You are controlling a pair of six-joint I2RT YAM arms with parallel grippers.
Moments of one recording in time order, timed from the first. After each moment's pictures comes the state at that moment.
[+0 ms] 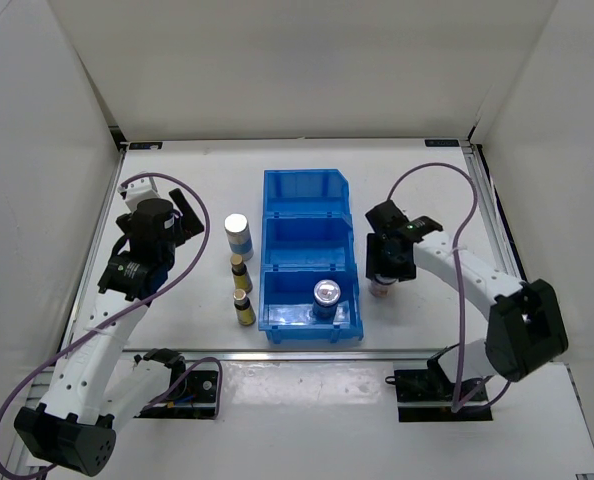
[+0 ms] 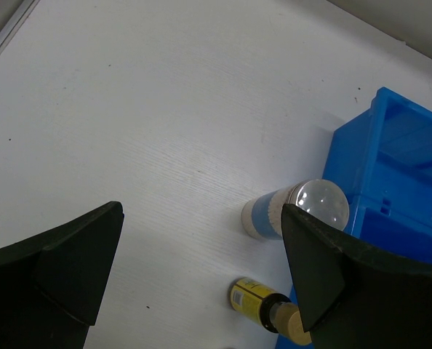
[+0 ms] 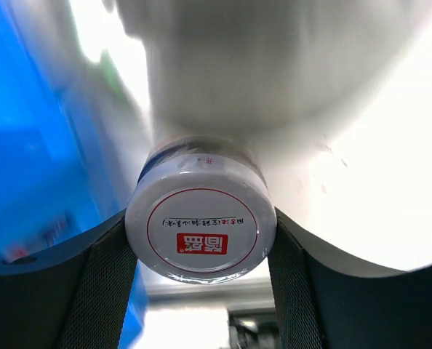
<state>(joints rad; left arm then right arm) -0.28 0.89 0.96 -0.55 -0.48 -0.49 0.54 1.42 1.00 -0.85 0.20 0.51</state>
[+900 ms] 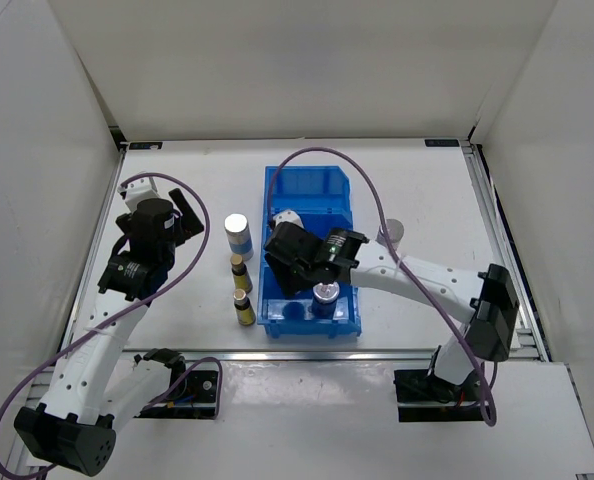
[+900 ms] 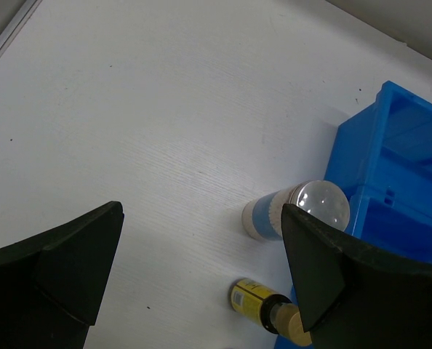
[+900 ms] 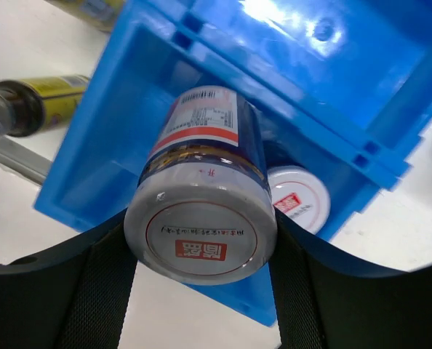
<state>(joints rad) -0.28 0.89 0.96 -0.55 -0.49 -0.49 1.16 1.61 1.49 -0.95 0.30 0.49</state>
